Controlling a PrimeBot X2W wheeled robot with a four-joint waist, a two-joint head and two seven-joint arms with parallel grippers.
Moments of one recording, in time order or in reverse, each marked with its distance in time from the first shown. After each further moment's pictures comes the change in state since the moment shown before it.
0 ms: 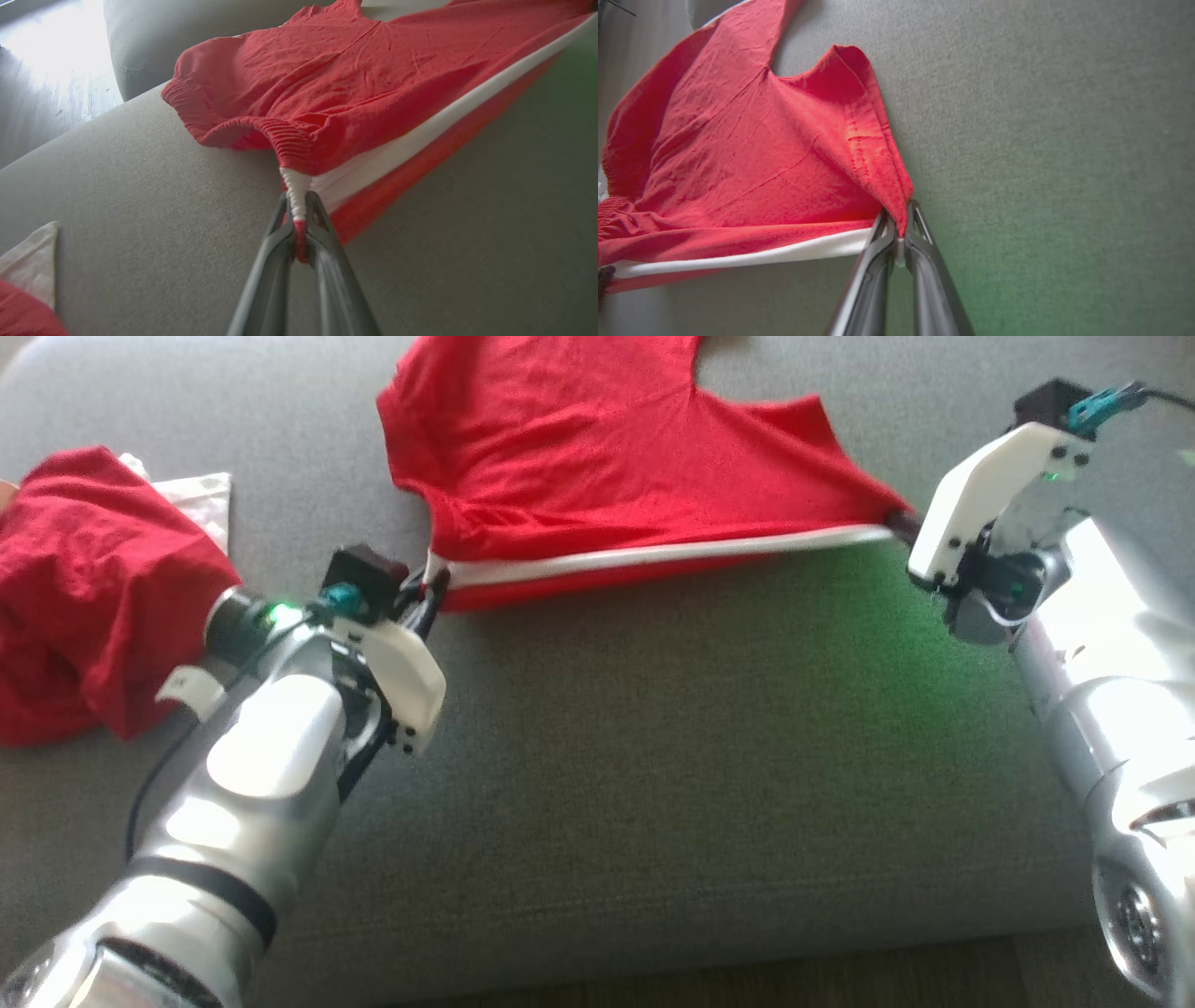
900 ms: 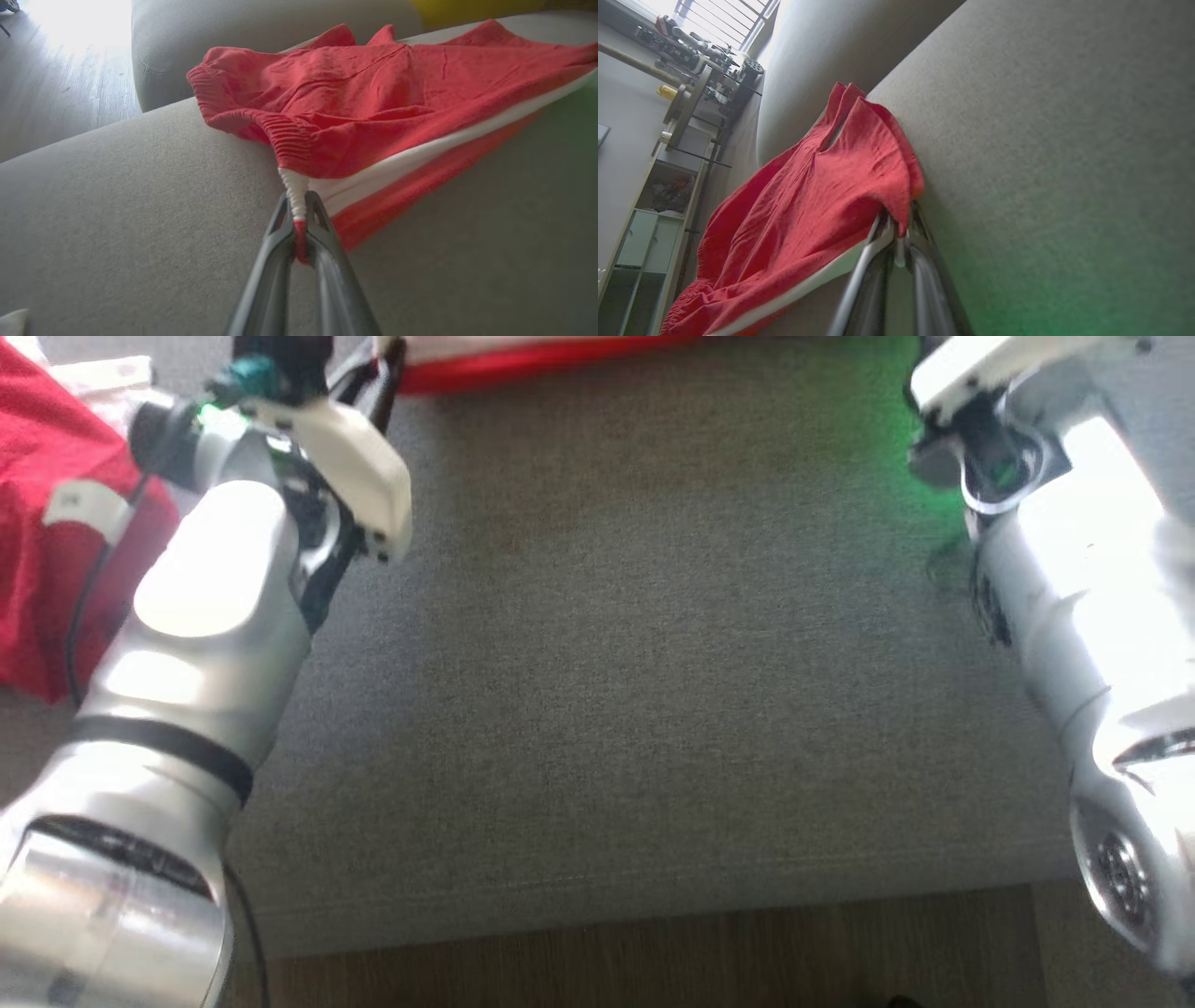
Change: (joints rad) left arm -0.267 -0.029 0.174 0.021 -0.019 -0.007 0.046; right arm -0.178 0.069 0.040 -0.002 0.357 0.000 -0.435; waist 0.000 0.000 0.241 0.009
